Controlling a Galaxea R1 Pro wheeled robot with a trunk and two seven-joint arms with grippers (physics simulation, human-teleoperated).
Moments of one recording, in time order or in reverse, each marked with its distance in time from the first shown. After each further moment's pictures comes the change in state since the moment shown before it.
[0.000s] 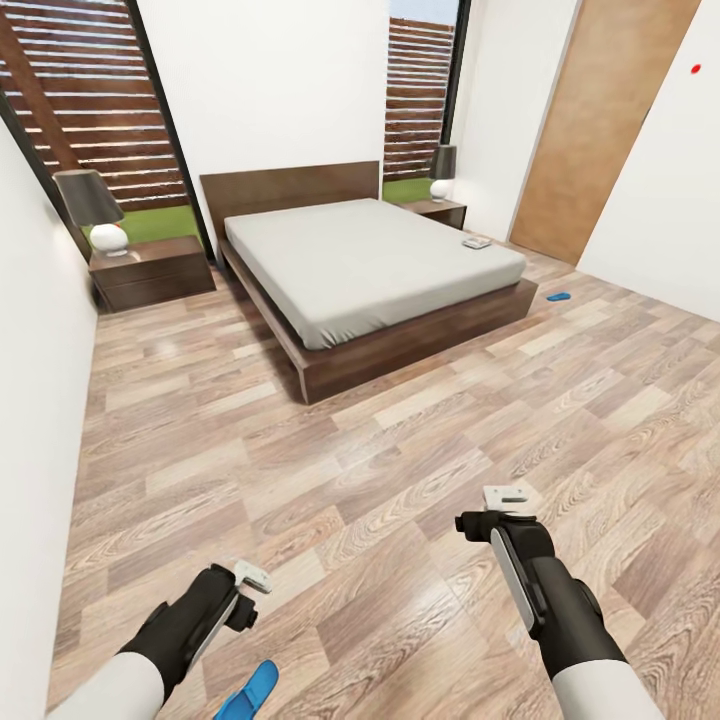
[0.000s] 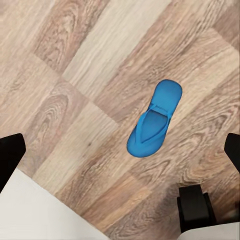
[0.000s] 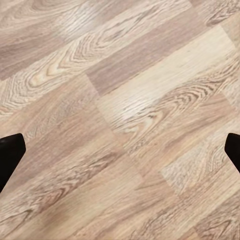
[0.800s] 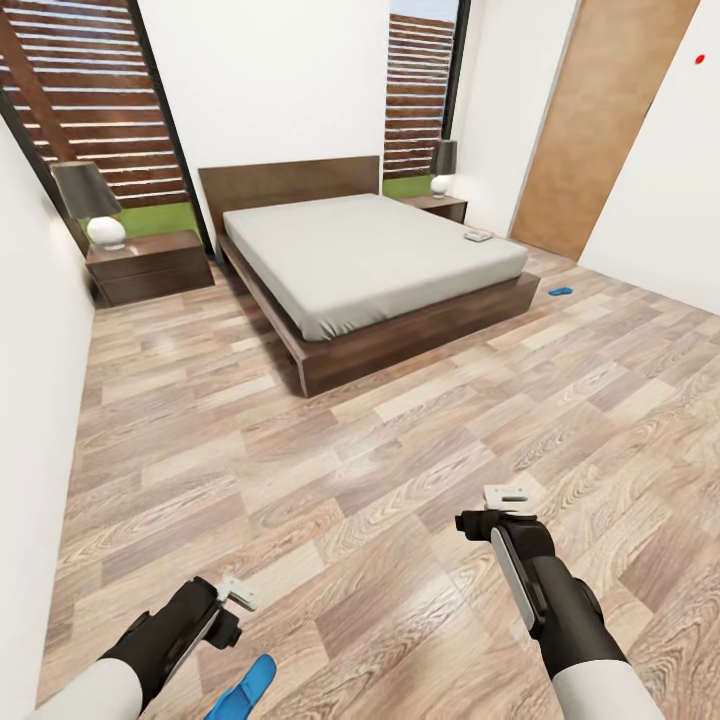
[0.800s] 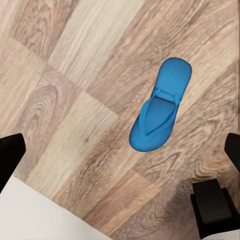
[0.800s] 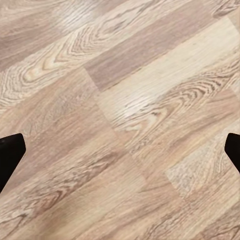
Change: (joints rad) left arm 0.000 0.065 -0.067 0.071 0.011 -0.067 -0.083; right arm 0.000 0.000 0.000 -0.005 0.000 0.000 0.000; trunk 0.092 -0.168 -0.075
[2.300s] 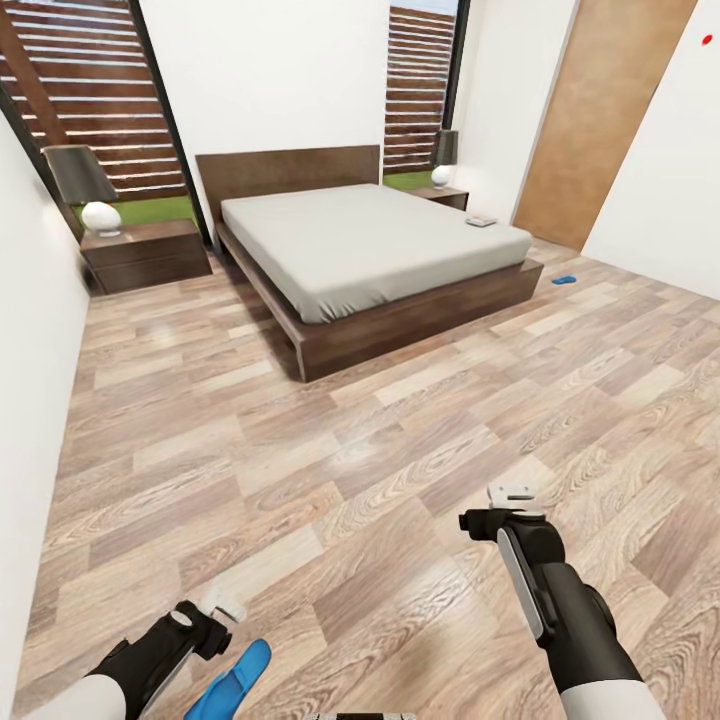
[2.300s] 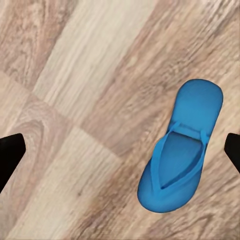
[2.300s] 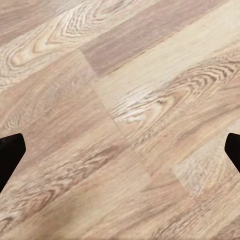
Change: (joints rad) left arm -0.008 0.023 0.006 0.238 -0.003 -0.446 0.035; right arm 0.042 0.000 -0.001 -0.130 0.004 0.080 0.000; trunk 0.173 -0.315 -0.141
